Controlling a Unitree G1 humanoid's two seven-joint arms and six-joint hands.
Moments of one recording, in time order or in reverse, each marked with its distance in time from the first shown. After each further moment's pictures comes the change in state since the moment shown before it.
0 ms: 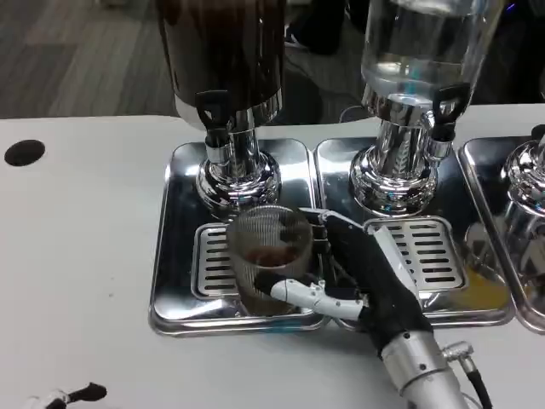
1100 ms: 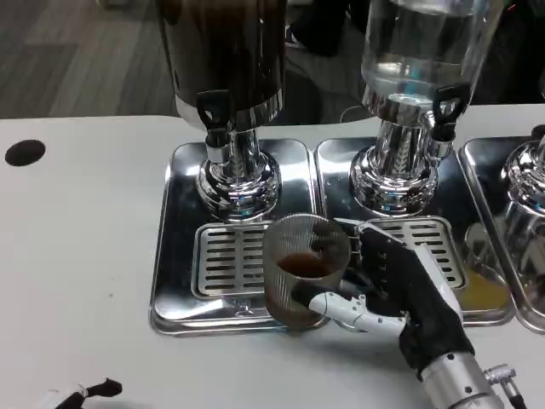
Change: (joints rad) left arm -0.026 0.005 -0.051 -0.031 0.034 0.074 -0.029; right arm 0.103 -0.059 -0.066 -0.072 0.105 -0.061 0.098
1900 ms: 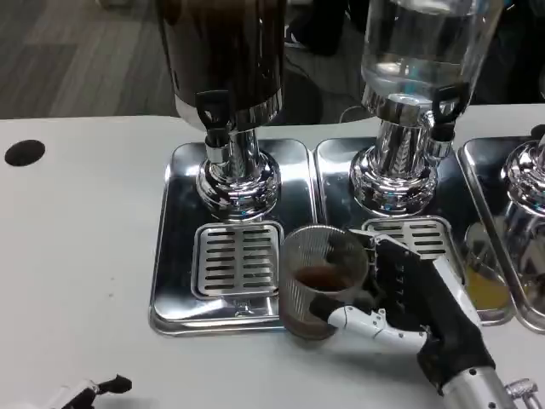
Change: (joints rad) left arm -0.018 0.017 -0.039 -0.020 0.015 0.056 -0.020; right arm 0.050 -0.036 -0.036 -0.006 0.041 -0.054 0.060
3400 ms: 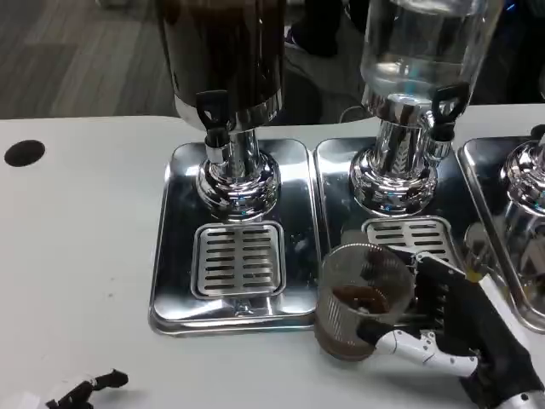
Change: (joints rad) left arm -0.057 0.010 -0.027 -0.002 -0.024 0.111 -0.059; right arm 0.033 -0.072 -0.116 0.133 0.109 -0.214 0.163
